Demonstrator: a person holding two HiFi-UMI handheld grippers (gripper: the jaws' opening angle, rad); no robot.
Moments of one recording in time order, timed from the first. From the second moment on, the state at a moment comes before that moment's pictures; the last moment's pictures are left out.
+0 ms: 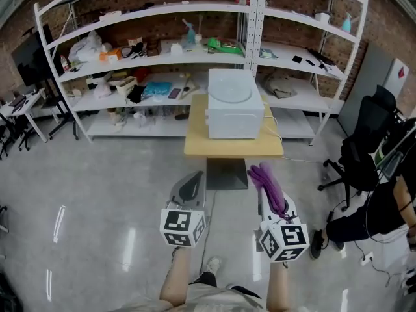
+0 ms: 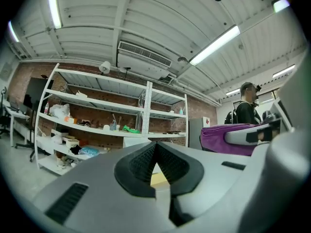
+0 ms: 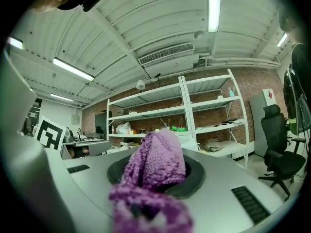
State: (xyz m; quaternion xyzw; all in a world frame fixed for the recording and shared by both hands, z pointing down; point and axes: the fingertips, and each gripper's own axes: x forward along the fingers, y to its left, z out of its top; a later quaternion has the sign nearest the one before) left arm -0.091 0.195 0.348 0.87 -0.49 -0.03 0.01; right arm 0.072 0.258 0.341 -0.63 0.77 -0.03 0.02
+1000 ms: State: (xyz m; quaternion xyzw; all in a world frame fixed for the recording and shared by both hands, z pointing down) left arm -0.034 0.430 0.349 0.88 -0.48 -0.01 0.01; right arm 0.076 0.490 0.349 -0.60 0.80 -0.03 -0.01
